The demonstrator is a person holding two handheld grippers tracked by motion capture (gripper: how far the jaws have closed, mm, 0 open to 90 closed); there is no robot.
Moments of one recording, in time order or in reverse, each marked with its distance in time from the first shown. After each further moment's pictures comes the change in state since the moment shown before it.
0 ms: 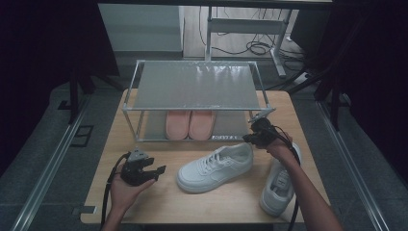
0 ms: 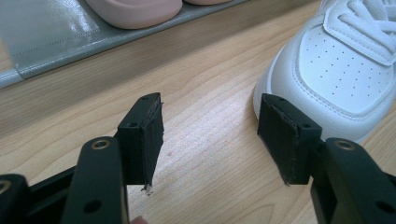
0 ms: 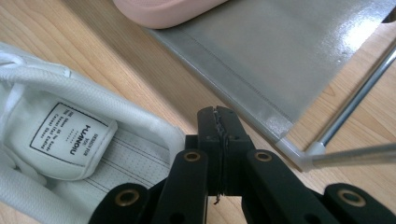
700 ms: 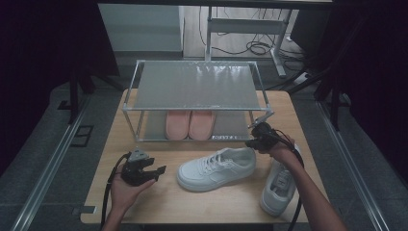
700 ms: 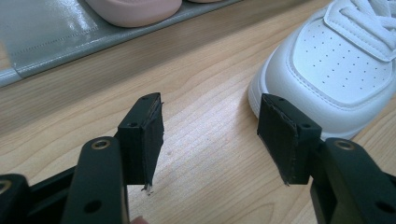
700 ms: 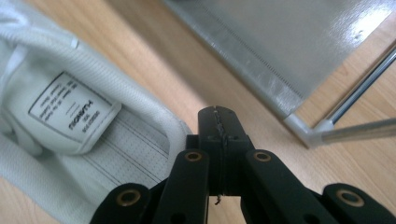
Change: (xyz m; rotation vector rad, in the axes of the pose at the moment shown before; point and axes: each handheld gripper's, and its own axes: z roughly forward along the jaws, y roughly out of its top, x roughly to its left) left arm -0.001 0.000 0.001 0.007 0.002 0.005; right arm 0.007 -0.012 -0.006 0.080 0.007 -0.066
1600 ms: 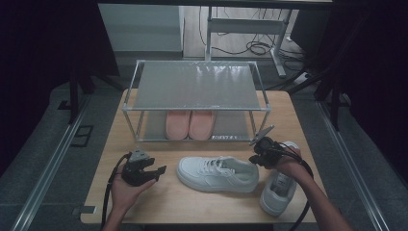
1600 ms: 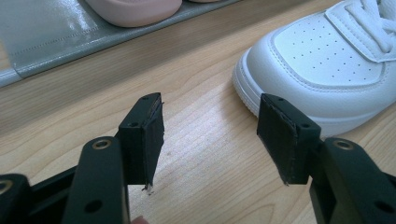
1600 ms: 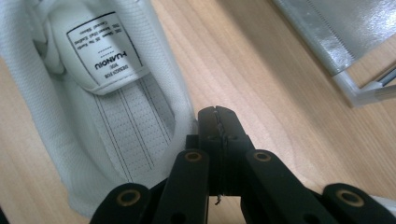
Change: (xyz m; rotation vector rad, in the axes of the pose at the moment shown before) left arm -0.002 0.000 0.001 0.003 0.004 0.001; right arm 0.036 -0.026 -0.020 0.100 0.047 -0.111
